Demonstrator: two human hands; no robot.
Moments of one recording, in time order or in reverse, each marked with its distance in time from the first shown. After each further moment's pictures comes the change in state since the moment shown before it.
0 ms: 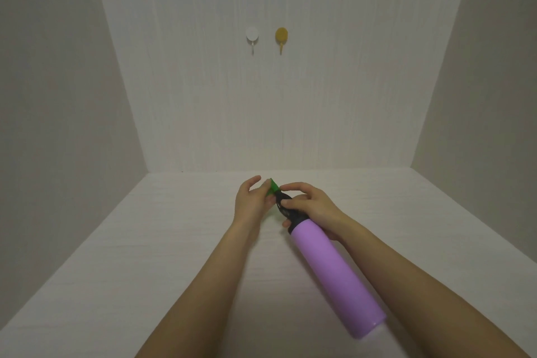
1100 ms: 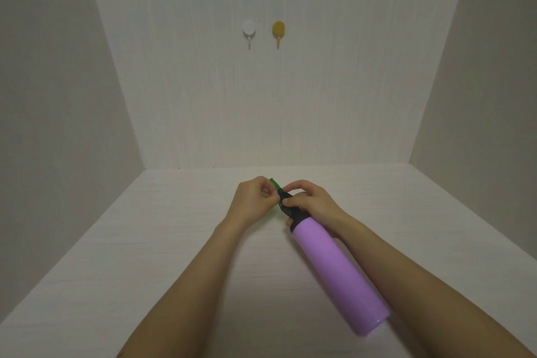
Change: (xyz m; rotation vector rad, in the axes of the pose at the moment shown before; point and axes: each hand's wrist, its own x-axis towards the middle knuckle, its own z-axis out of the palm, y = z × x) left_hand 0.000 0.008 -0.006 0.957 -0.138 0.377; right_hand 0.000 0.003 -0.005 -0.065 0.065 0.012
